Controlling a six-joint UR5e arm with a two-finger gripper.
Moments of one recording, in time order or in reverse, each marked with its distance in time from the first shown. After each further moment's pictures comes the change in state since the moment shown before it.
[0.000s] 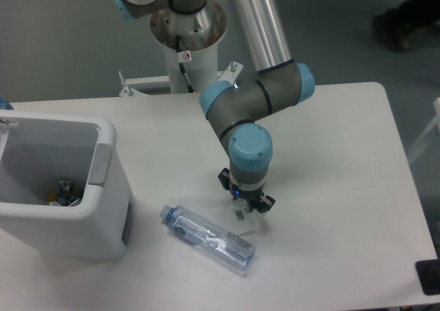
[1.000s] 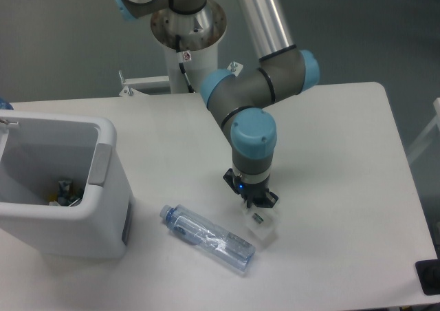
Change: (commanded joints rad) arm 0.028 0.095 0.044 -0.006 -0.069 -0.014
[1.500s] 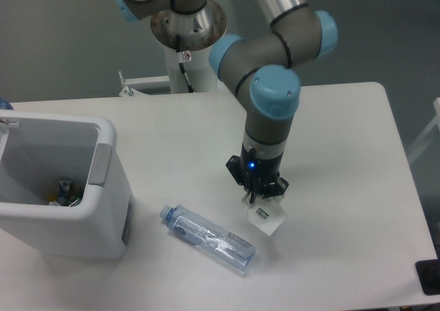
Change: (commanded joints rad) arm 0.028 0.111 0.107 -0.130 -0.238 -0.147
